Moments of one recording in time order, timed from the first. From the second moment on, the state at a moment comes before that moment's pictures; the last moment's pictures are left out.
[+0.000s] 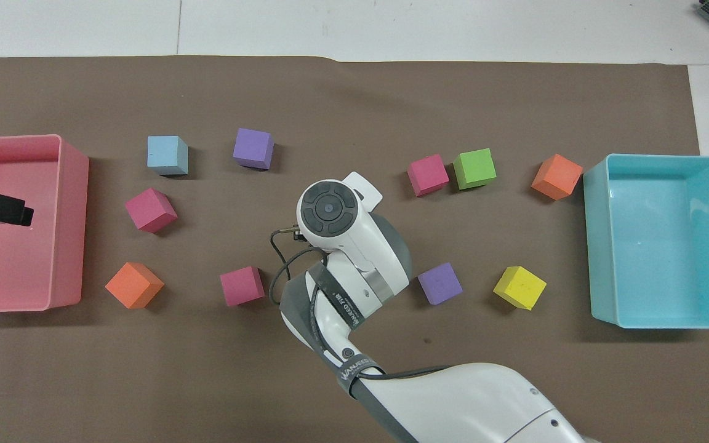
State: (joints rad) left arm 0.01 -0.04 -0.04 -1.54 -0.02 1.50 0.13; right arm 0.74 0.59 -0.10 -1.56 0.05 2.18 0.58
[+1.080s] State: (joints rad) left arm 0.01 -0.04 -0.05 -1.53 -0.02 1.50 0.10; right arm 0.70 0.49 -0.11 -1.57 0.05 2.19 0.58
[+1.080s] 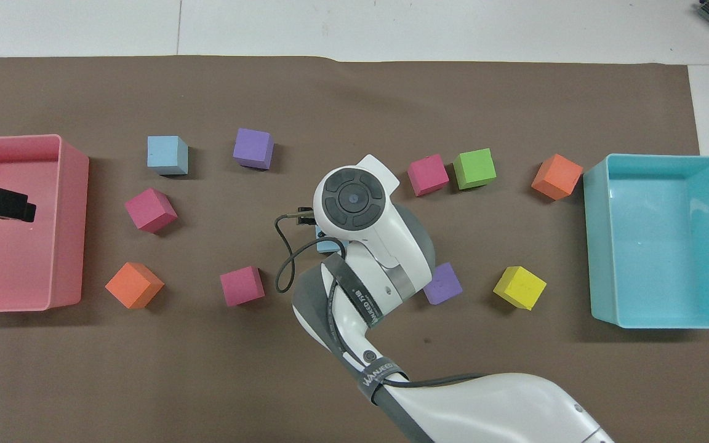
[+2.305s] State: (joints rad) left arm -0.10 -0.03 0.08 -1.53 -0.02 1.56 0.10; right arm 0.50 0.44 -0.11 -1.72 0.68 2.19 -0.17
